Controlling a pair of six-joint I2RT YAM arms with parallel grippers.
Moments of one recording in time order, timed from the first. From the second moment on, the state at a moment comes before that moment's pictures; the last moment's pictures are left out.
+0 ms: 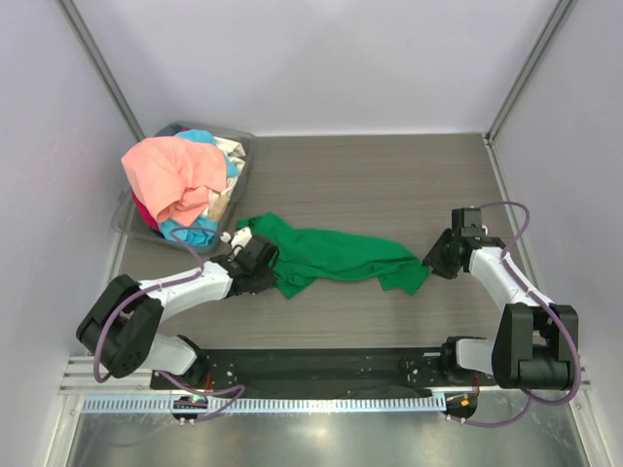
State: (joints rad) left arm -0.66 1.39 0.64 -0.32 -0.26 -1.03; right arm -0.05 1.24 0.68 -0.53 -0.03 0.62
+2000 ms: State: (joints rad) left arm -0.66 0.97 0.96 -0.76 -0.36 -0.98; right arm -0.01 0.94 0.99 -0.68 -0.09 0.61
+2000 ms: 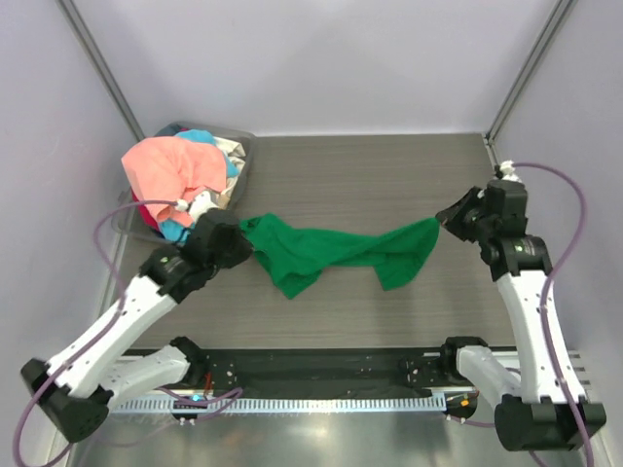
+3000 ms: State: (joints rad) left arm -0.56 1.54 2.45 -0.99 -0.38 -0.36; right arm 0.00 1.19 1.85 -1.06 0.41 0.49
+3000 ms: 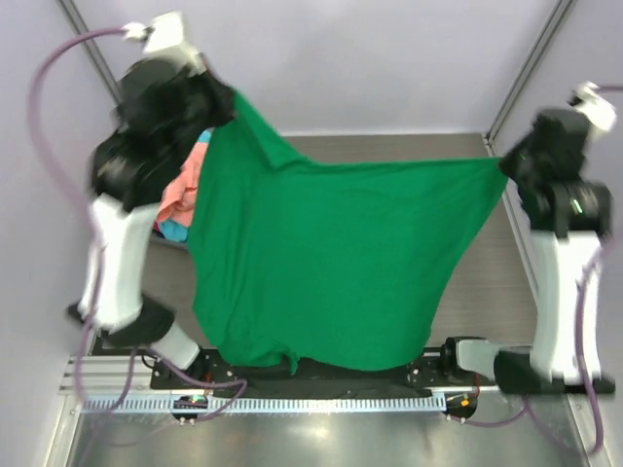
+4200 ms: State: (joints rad) left arm -0.48 2.08 1.70 -0.75 -0.12 -0.58; right arm -0.03 1.91 1.35 -0.61 0.10 0.51
